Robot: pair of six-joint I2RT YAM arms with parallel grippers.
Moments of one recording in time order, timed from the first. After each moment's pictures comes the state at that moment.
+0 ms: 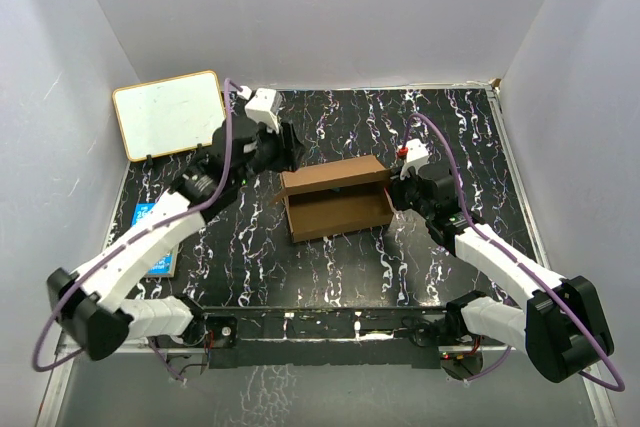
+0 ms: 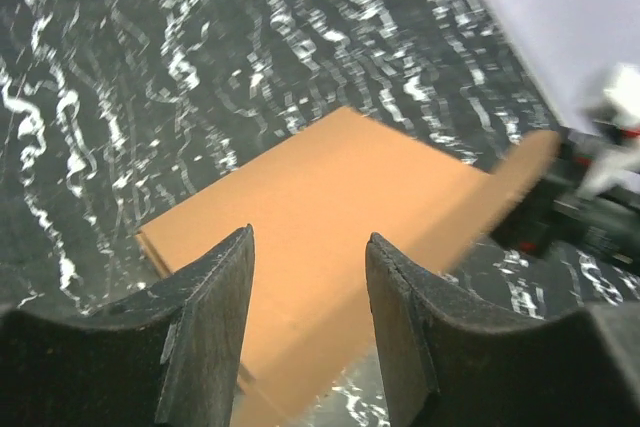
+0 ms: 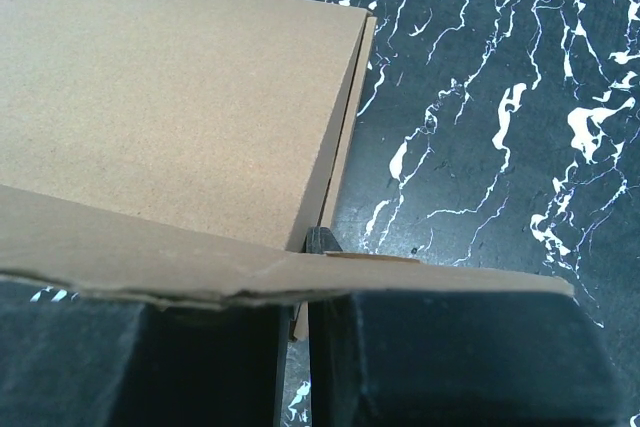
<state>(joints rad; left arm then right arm) -0.76 1.16 1.20 -0.33 -0.16 -0.32 0.38 1.09 0.56 0.09 -0.05 0.03</state>
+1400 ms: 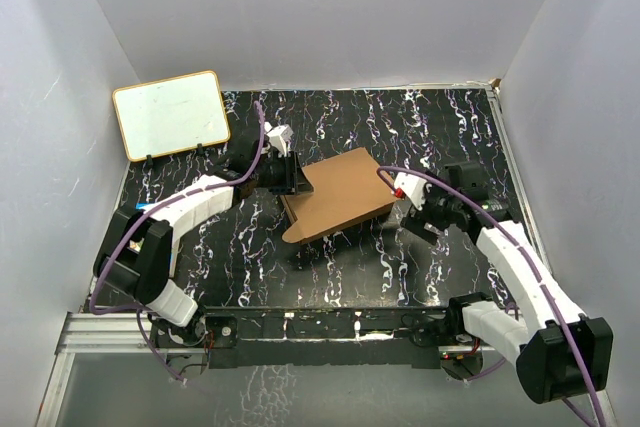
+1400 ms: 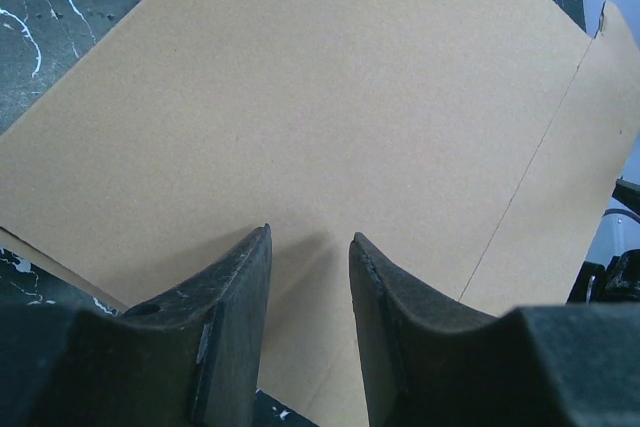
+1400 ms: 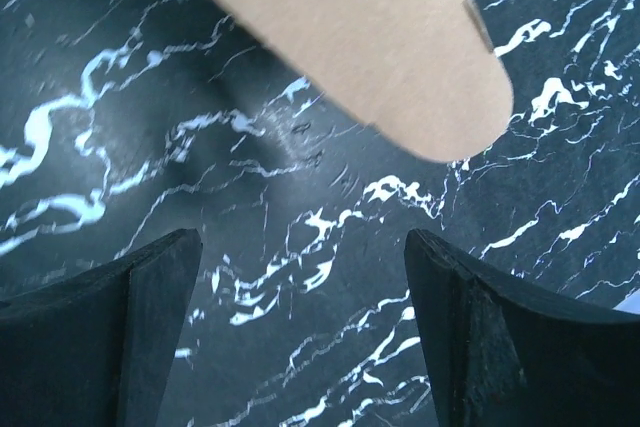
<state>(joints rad) -0.48 1.55 0.96 -0.10 0.43 -0.47 0.18 0.98 0.73 -0.64 -0.31 -0.86</state>
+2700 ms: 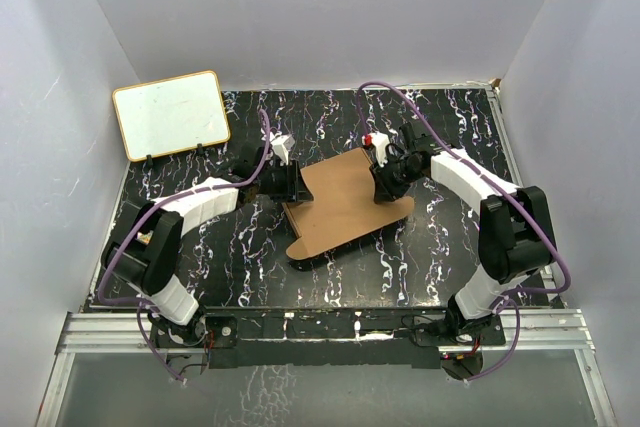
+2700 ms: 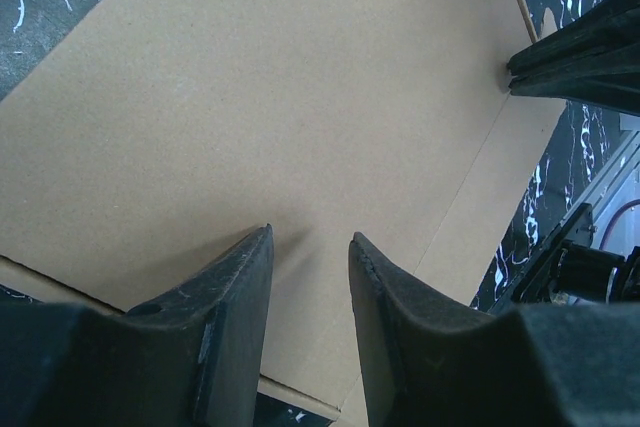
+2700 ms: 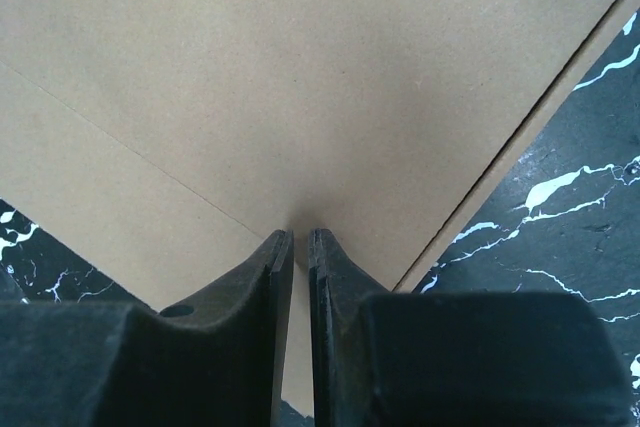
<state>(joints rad) -0.48 1.62 0.92 -0.05 0.45 -0.47 0.25 1.64 1.14 -0.62 -0.57 -0.46</state>
